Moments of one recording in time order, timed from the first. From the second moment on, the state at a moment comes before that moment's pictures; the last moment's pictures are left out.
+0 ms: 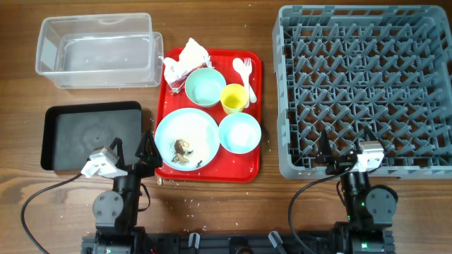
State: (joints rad) left arm -0.05 0.01 0.01 -0.07 -0.05 -0.56; right arm -0.04 0.02 0.01 0.00 -0.09 -0.01
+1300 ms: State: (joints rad) left arm -0.05 0.01 0.01 -0.04 0.58 -0.73; right arm -0.04 0.02 0.01 0.00 -0.09 -0.01
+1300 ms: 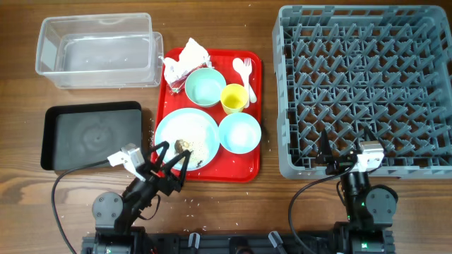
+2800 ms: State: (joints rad) left arm -0.16 1.53 1.37 -0.76 0.22 -0.50; right arm -0.04 0.02 0.01 0.00 -0.09 -0.01
